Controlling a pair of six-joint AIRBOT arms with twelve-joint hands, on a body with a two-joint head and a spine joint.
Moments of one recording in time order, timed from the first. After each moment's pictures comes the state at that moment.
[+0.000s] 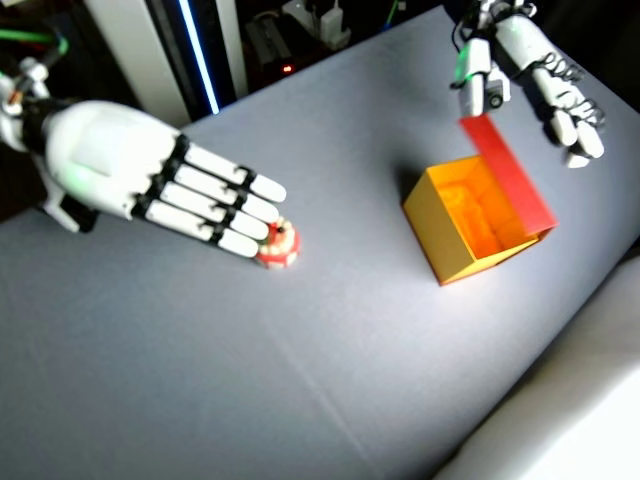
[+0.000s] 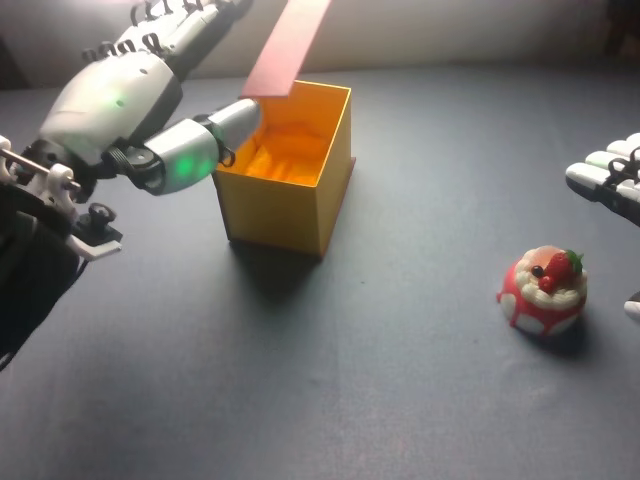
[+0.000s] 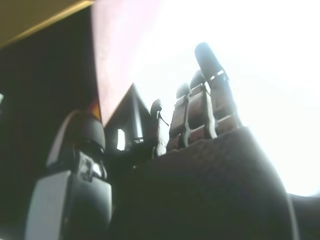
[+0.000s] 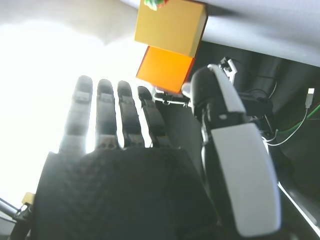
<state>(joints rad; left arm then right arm) 0.63 -1.19 1.32 -0.31 -1.06 0.75 -1.07 -0.78 0.88 0.17 1.10 -0.96</state>
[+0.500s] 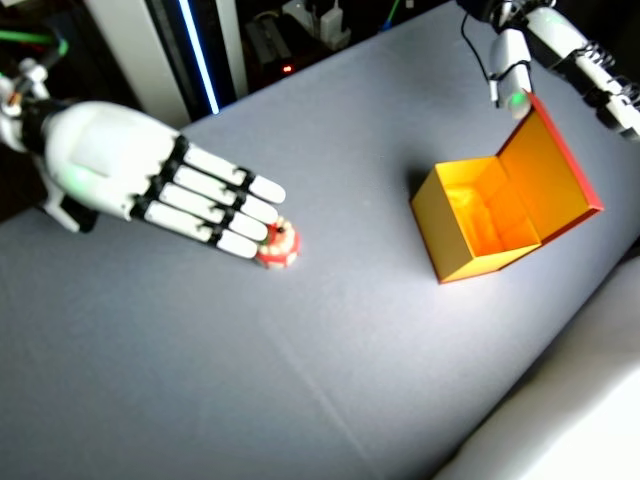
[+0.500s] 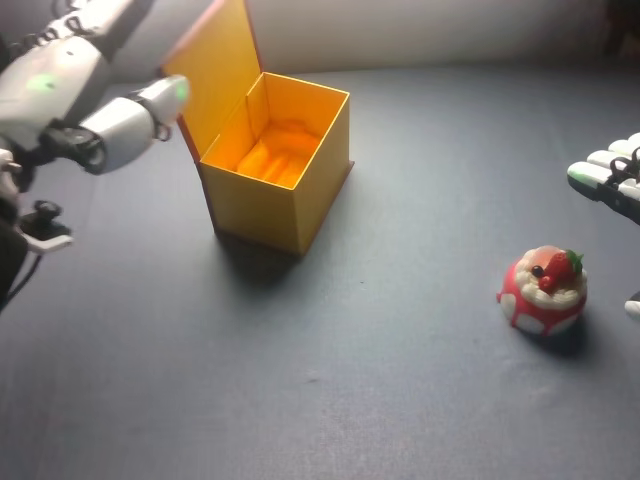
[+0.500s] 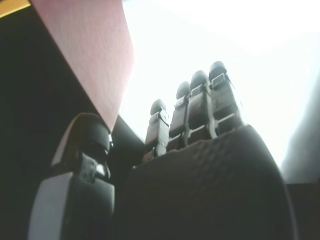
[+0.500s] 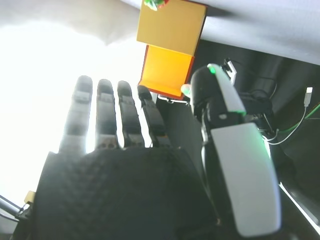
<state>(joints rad) 0.68 -1.13 1.34 -0.46 -1.09 0.75 -1.08 -0.78 0.88 0.18 1.10 -0.95</state>
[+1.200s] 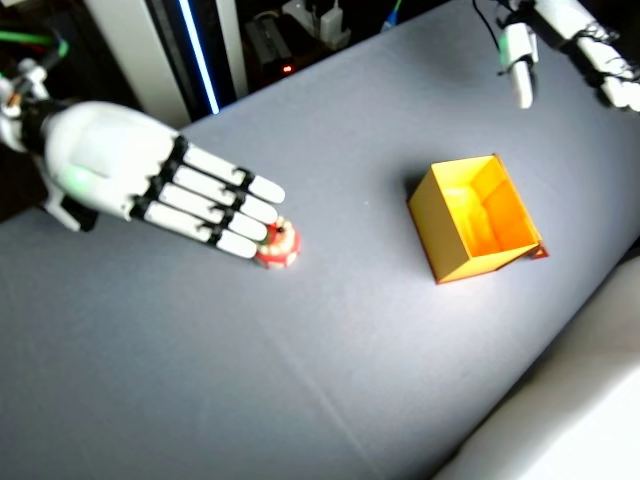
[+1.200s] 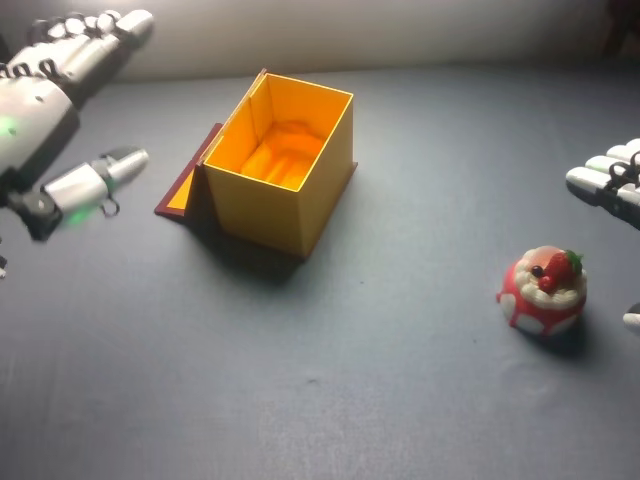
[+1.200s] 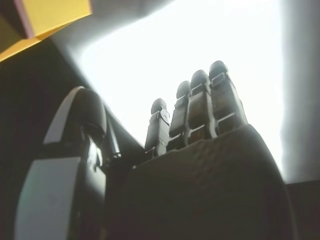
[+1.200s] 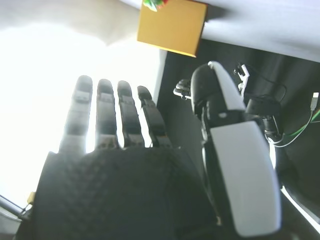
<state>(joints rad) 0.79 -0.98 1.20 -0.25 -1.10 0.79 -1.08 -0.78 0.89 0.16 1.09 -0.93</state>
